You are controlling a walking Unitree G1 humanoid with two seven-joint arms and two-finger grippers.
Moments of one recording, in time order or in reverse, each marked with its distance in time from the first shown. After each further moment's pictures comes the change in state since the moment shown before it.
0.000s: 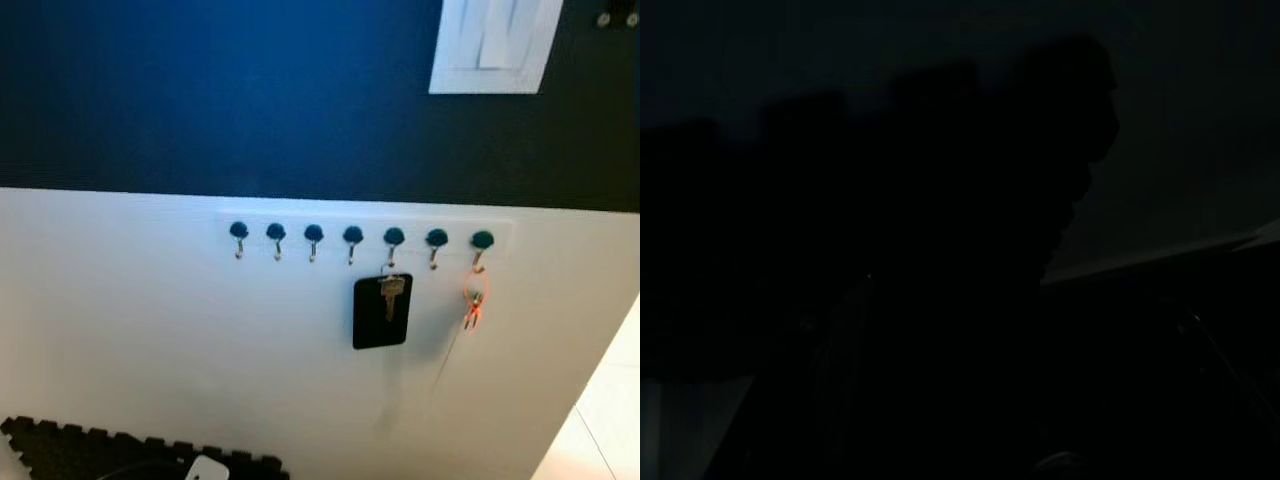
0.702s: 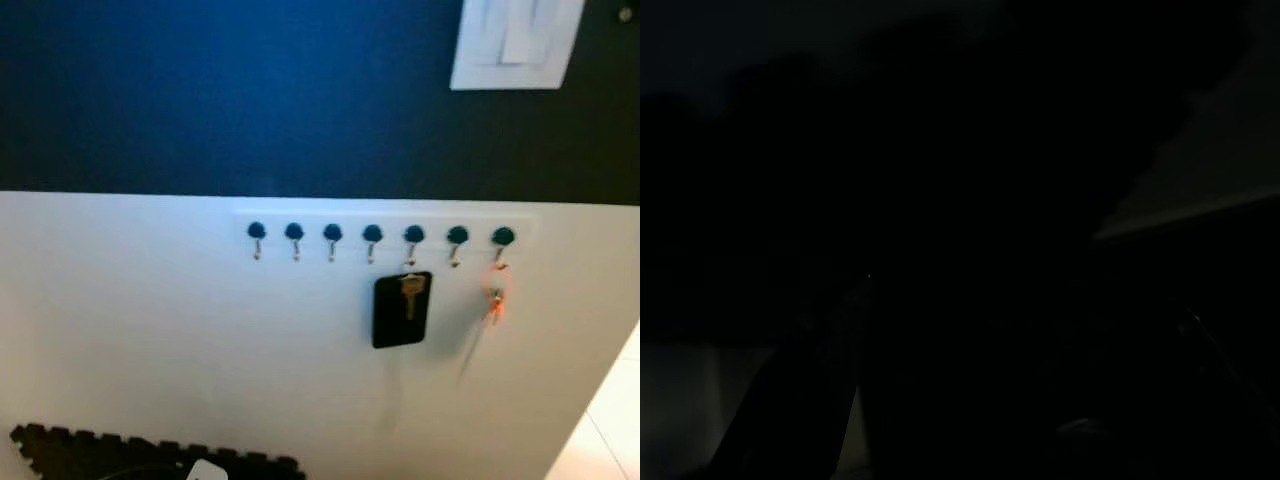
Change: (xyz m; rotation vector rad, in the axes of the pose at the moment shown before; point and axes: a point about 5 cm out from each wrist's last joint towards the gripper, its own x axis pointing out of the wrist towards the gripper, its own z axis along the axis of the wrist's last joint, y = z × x) left arm 0.002 0.004 -0.003 0.030 0.063 0.023; right arm -0.001 0.000 -0.002 0.008 0.006 -0.007
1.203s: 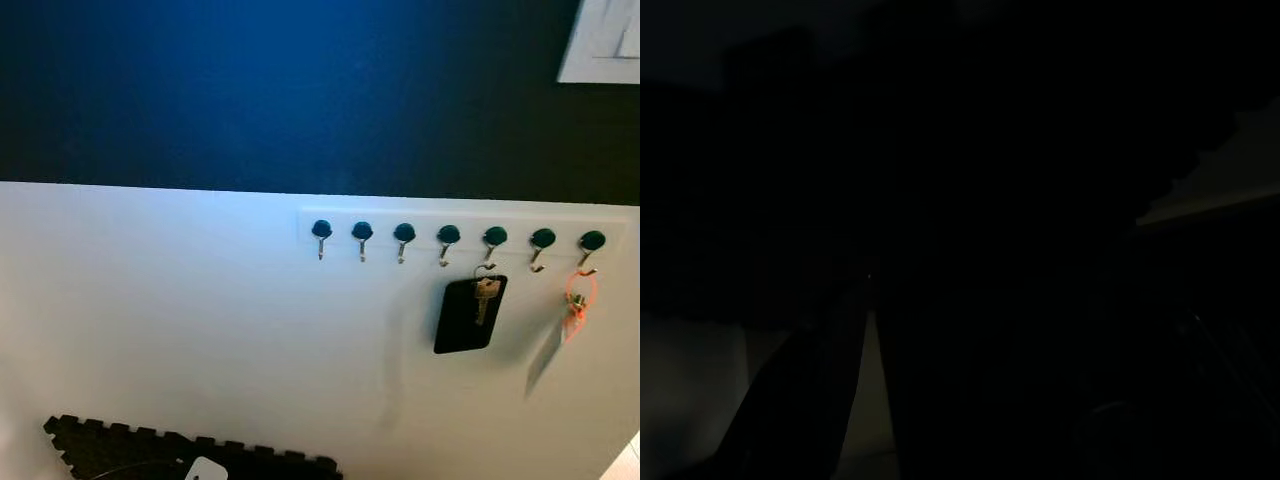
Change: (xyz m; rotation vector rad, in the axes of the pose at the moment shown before) left arm 0.000 0.002 0.000 0.009 0.002 -0.004; right arm 0.000 0.006 0.000 0.067 -0.009 0.028
